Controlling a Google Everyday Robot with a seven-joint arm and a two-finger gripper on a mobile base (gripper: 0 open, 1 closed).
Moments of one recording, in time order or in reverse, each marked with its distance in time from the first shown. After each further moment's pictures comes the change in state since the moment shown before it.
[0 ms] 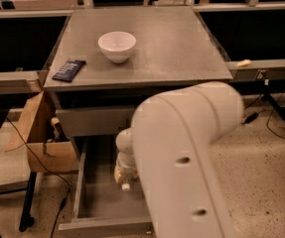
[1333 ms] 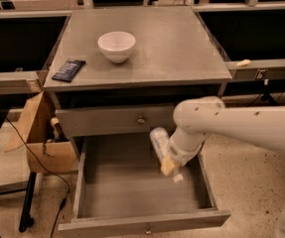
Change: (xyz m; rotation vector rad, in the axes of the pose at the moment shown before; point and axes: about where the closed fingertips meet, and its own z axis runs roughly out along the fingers) arm 0.115 -0.098 -0.205 0.035 -0.008 -0.204
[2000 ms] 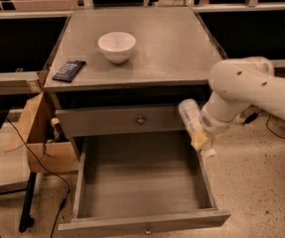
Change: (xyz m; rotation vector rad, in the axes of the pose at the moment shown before) arm 0.017 -0.071 -0.125 0.131 -0.025 0.051
